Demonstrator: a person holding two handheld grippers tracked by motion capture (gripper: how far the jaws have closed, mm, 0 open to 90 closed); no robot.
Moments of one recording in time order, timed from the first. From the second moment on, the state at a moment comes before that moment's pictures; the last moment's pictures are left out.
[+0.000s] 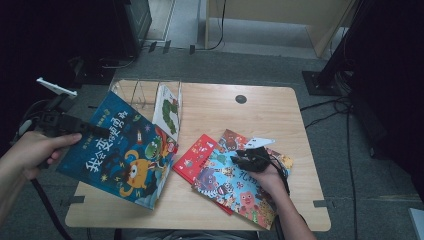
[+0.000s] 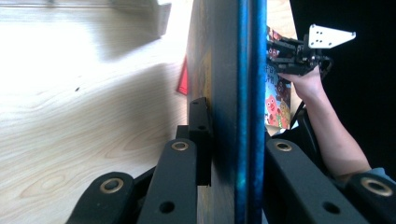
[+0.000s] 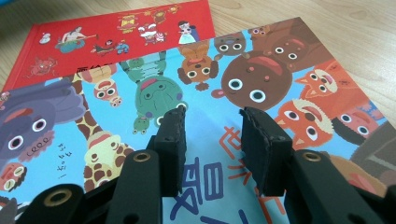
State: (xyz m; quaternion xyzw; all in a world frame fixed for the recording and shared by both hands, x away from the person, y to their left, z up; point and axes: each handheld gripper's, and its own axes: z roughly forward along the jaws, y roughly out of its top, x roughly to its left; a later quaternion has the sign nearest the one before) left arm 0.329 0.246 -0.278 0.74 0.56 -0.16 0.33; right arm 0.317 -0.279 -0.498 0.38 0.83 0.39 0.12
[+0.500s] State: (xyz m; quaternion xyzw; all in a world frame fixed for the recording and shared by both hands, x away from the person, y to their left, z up) left arm 0.324 0.300 -0.277 0.71 0.61 -0.14 0.32; right arm 0.315 -0.275 -0.498 0.37 0.83 0.38 0.14
